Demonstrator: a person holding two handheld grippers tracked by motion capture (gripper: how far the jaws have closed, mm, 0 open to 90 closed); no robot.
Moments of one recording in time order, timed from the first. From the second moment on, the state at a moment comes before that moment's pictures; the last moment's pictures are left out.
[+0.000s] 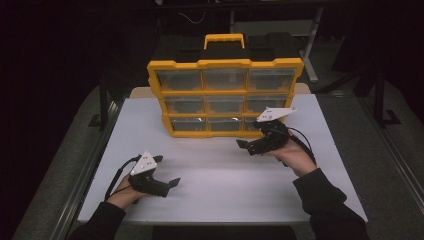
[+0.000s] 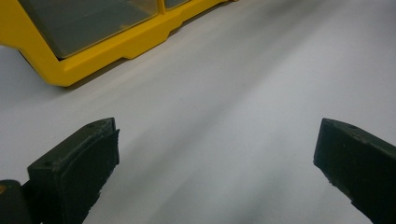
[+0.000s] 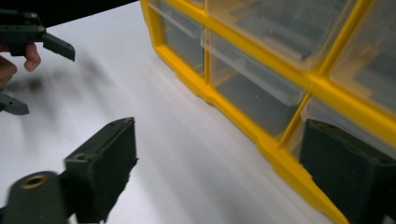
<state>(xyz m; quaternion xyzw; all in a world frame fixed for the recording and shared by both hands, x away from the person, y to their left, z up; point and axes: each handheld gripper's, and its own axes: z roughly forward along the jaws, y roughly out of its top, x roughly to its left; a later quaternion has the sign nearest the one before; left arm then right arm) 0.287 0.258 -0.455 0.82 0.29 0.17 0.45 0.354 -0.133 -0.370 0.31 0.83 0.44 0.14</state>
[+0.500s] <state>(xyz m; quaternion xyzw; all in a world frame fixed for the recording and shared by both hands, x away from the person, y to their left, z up) 0.286 0.258 -0.455 0.83 0.29 0.17 0.45 0.336 -0.145 -0.400 0.32 0.83 0.45 0.13</state>
